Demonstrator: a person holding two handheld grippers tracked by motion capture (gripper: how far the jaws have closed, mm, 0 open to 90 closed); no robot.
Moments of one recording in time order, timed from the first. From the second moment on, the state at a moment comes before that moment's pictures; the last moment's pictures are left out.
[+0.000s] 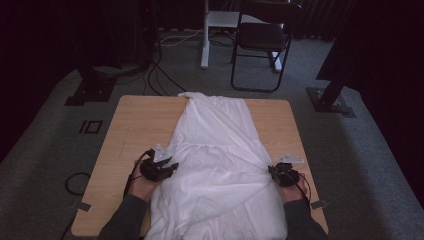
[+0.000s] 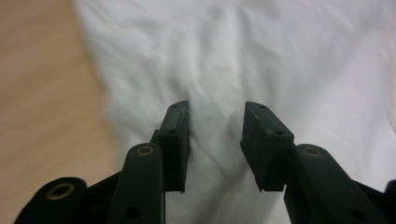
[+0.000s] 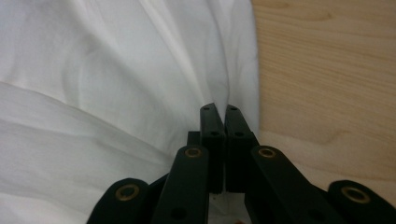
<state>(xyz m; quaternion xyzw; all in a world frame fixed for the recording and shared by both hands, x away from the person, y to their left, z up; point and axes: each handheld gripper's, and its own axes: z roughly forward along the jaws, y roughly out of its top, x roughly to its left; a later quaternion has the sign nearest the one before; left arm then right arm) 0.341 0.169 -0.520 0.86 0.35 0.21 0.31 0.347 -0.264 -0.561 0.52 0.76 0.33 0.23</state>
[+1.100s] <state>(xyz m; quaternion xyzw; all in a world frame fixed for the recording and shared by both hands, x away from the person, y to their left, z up) 0.390 0.205 -0.503 0.80 0.42 0.29 0.31 0.406 -0.194 -0.501 0.43 0.77 0.41 0.21</state>
